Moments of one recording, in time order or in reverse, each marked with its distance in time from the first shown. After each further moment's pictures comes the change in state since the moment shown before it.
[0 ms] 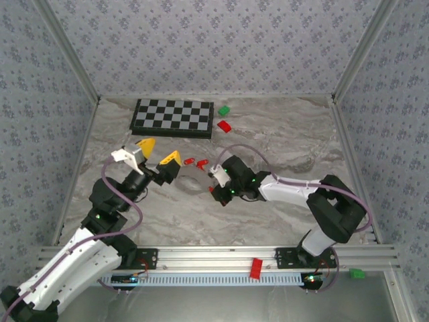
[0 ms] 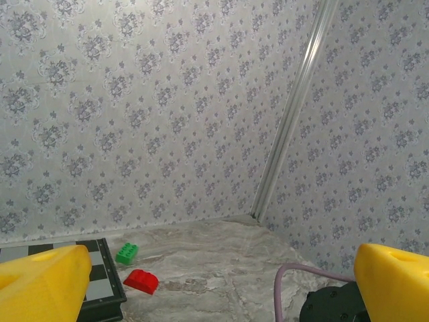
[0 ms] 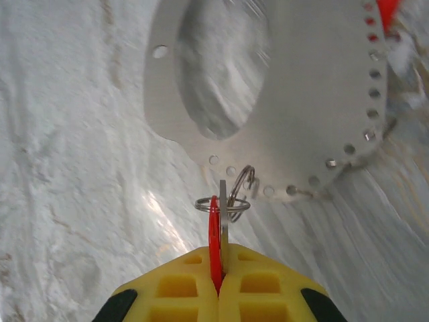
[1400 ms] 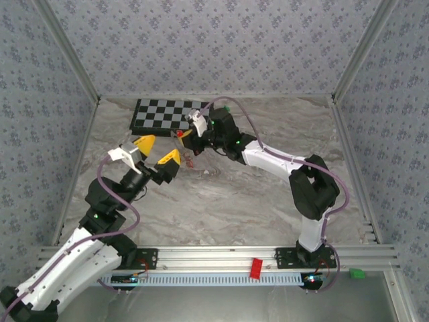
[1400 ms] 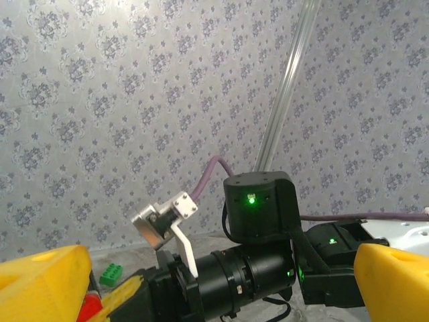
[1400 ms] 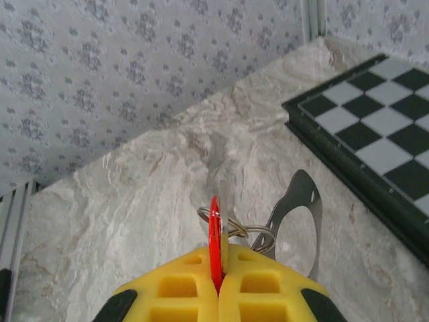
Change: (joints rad) left arm 0.000 0.008 0.035 0.022 0.034 -0.002; right arm -0.092 0.286 0.580 0.238 -0.195 -0.005
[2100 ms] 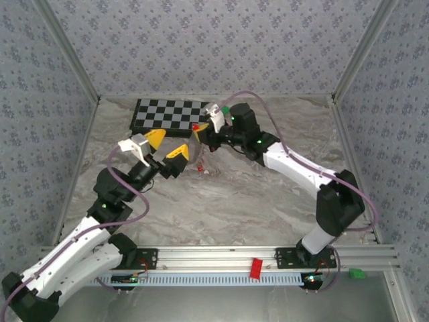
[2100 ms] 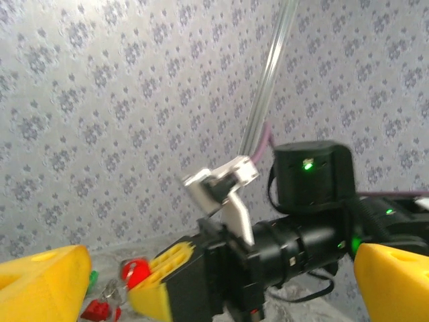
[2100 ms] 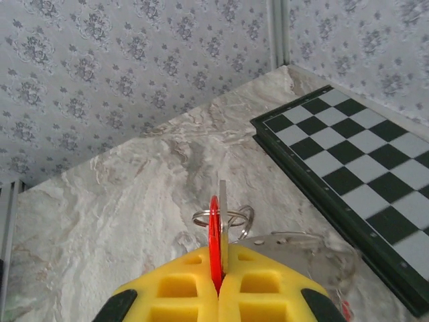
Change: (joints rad) left arm -0.005 0.110 0.043 0.093 0.062 -0.015; right arm -0.060 -0.207 -0.068 -0.091 0.020 -0.066
